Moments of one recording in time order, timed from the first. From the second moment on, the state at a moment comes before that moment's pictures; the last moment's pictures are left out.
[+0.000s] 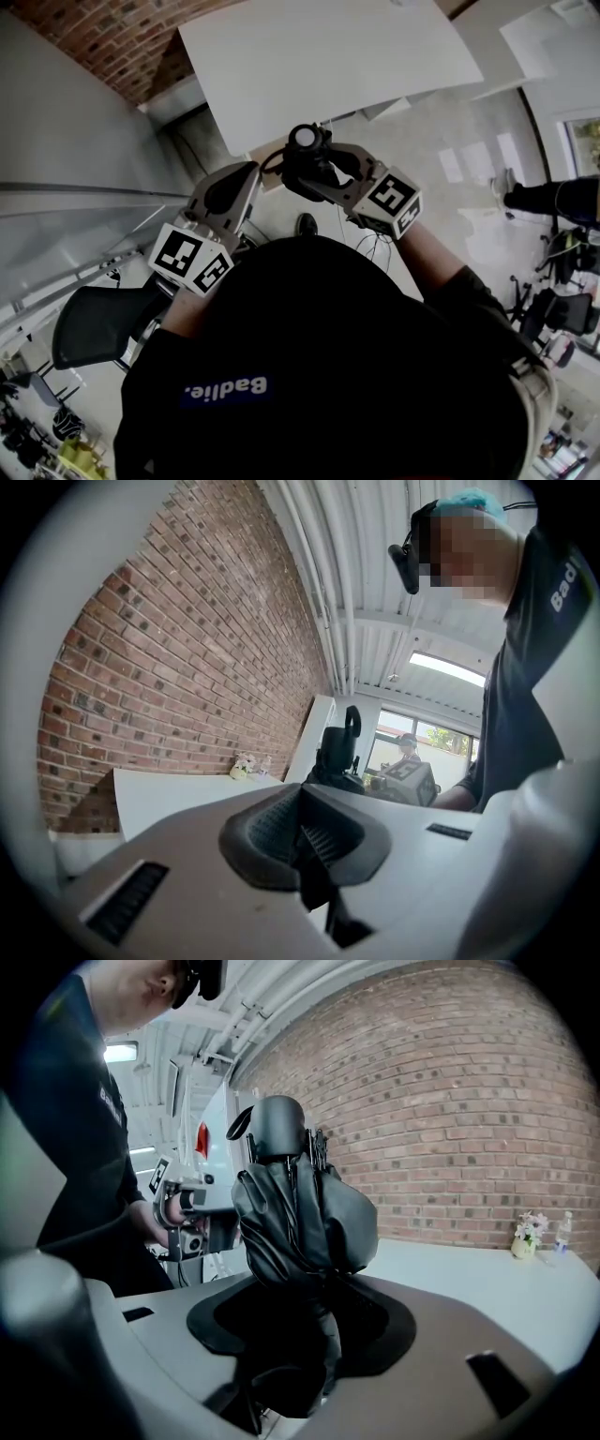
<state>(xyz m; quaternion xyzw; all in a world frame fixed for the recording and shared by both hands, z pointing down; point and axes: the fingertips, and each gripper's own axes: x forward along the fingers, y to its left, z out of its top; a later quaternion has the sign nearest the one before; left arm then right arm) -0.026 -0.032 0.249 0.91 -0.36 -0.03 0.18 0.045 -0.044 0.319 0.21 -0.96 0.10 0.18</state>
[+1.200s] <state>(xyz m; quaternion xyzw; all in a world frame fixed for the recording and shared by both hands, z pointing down) -0.010 -0.035 0.248 0.92 -0.36 -0.03 0.17 0.051 -0.045 0.258 0.21 -0.97 0.12 0.10</state>
